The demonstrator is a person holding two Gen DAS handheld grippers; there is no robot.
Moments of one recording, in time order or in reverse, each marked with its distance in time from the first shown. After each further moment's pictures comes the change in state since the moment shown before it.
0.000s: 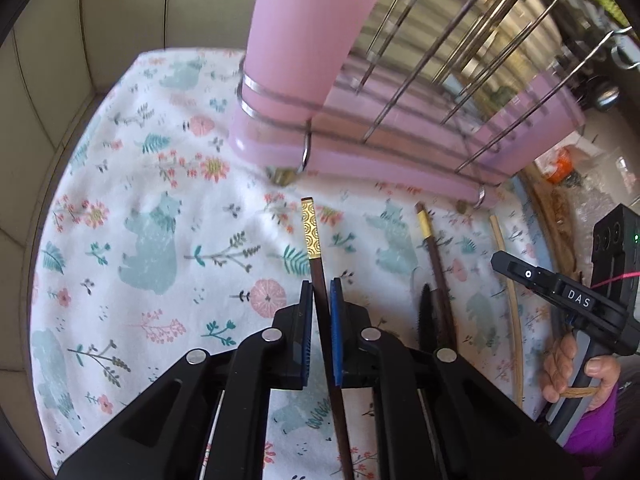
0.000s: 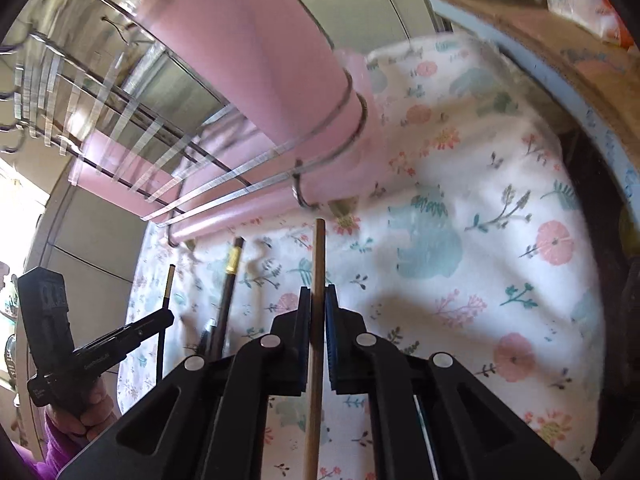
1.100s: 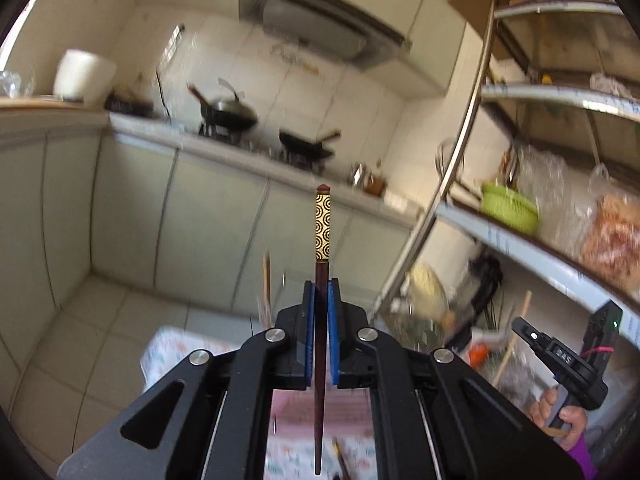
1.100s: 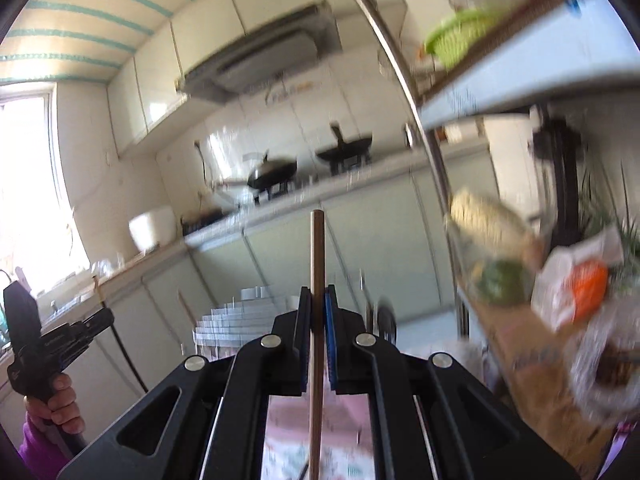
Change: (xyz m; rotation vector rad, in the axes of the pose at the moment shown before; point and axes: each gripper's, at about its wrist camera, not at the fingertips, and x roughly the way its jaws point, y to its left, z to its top) left arm -0.241 -0.019 0.067 0.026 -0.815 -0.126; right arm -0.218 0.094 0.074 -0.242 -0.760 0.055
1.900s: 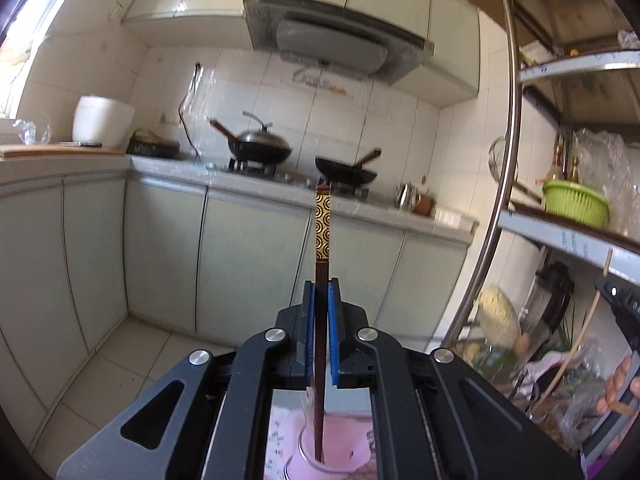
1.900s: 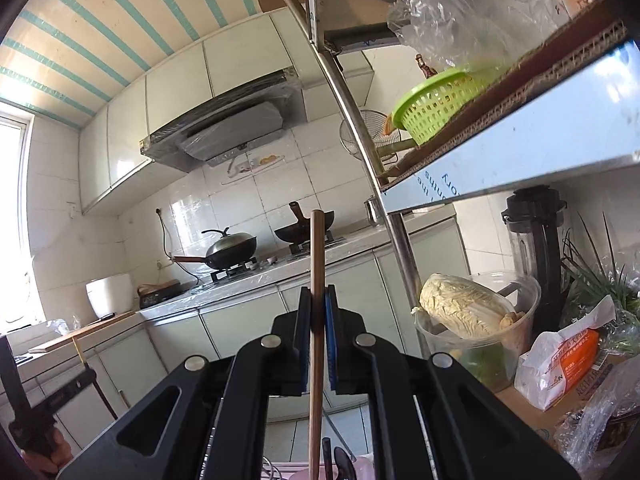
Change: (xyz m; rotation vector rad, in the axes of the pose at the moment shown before) left arm 0.094 0.006 -0.008 0.105 -0.065 0.184; right arm 0.051 -0.024 0.025 0.005 -0.217 -0.145
